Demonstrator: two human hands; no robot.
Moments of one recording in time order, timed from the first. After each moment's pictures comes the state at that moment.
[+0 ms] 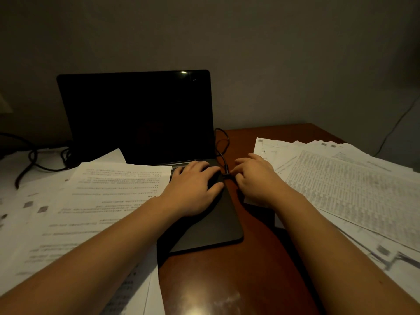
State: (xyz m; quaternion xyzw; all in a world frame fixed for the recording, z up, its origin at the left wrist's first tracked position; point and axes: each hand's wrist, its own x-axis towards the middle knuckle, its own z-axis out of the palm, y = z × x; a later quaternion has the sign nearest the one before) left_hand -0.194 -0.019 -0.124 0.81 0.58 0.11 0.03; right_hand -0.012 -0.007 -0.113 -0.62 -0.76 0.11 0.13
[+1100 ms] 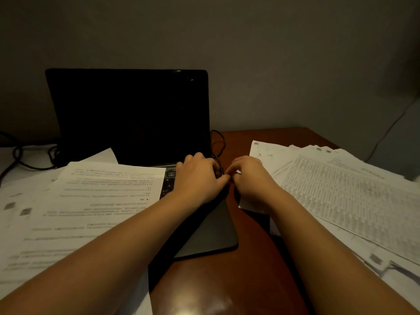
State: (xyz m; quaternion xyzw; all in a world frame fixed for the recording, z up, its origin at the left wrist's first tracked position) left_hand -0.158 0.004 -0.120 0.74 0.64 0.19 -0.02; right_hand -0.013 0.022 -0.121 -0.64 -0.72 0.14 0.23
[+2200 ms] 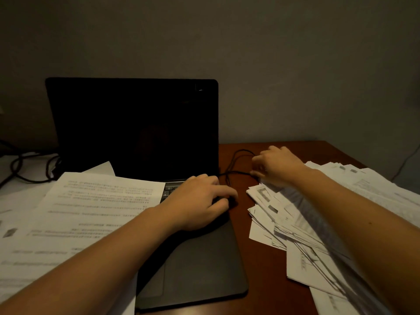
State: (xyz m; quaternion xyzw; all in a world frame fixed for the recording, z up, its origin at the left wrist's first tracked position) left_hand -0.190 0.023 -0.116 0.87 0.48 0.12 0.04; right_hand 0.043 0.110 -0.092 -0.55 -0.82 -0.13 -0.05
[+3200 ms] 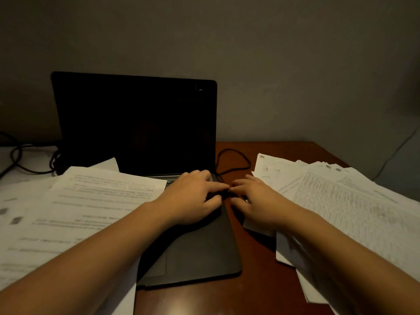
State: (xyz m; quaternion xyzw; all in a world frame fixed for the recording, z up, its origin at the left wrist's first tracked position) left_hand -0.198 0.006 -0.112 0.85 0.51 0.12 0.03; right_hand 0.002 0.012 -0.117 -0.55 -0.83 0.10 0.07
